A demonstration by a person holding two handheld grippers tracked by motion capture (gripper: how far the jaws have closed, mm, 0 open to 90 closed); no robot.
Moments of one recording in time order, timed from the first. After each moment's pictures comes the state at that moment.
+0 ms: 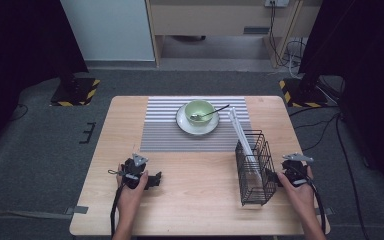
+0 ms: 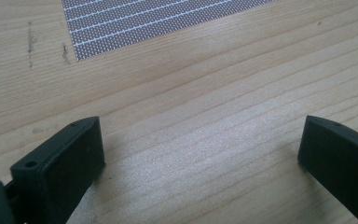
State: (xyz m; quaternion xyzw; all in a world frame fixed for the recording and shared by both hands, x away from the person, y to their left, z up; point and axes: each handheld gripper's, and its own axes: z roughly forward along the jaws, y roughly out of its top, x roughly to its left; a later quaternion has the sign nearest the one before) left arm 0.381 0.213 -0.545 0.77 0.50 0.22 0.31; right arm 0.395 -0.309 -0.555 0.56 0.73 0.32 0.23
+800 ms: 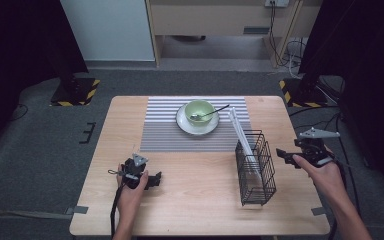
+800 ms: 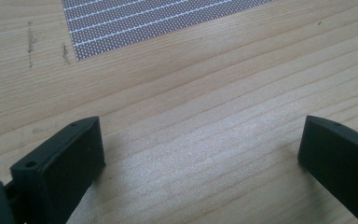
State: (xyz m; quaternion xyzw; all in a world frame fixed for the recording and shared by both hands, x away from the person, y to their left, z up) left arm 0.381 0.213 -0.545 0.77 0.50 0.22 0.31; right arm 0.400 -0.326 -0.433 0.47 0.77 0.38 0.21
